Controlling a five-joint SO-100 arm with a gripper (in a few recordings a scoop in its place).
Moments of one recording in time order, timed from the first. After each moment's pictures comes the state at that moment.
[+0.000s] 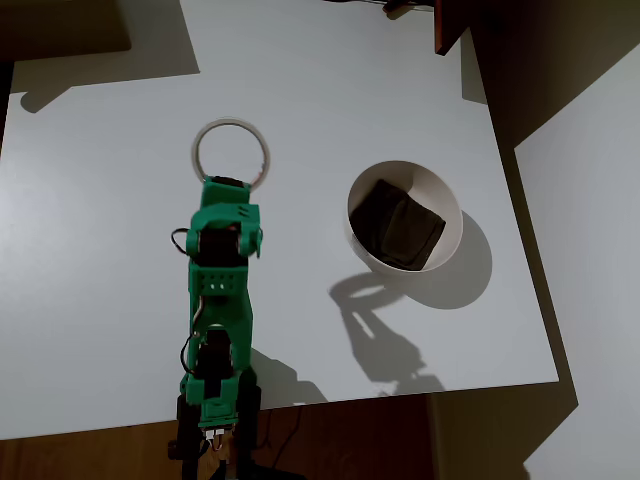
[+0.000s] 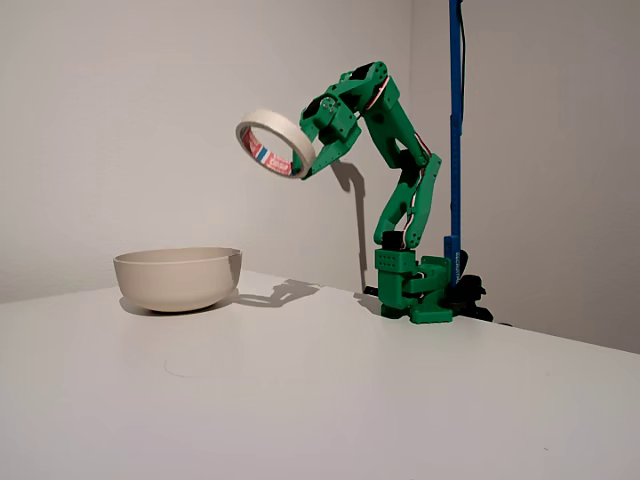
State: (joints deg) arm 7.2 125.9 76.7 88.8 10.3
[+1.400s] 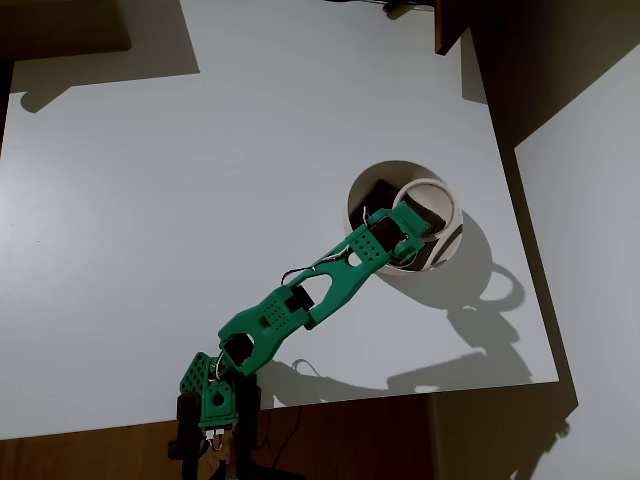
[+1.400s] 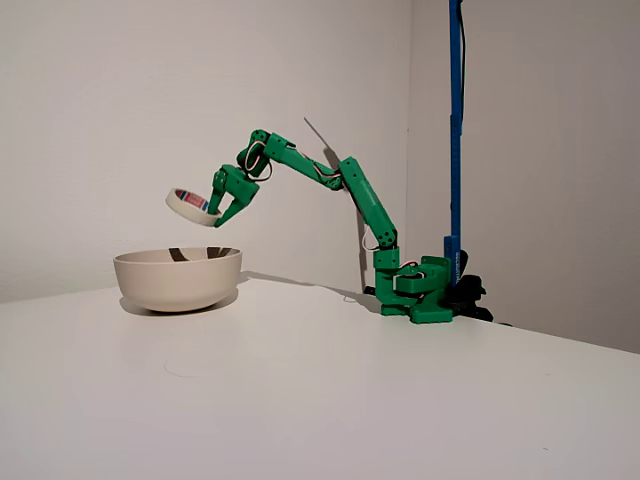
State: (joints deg) arm 58.6 67.1 36.7 78.3 -4.9
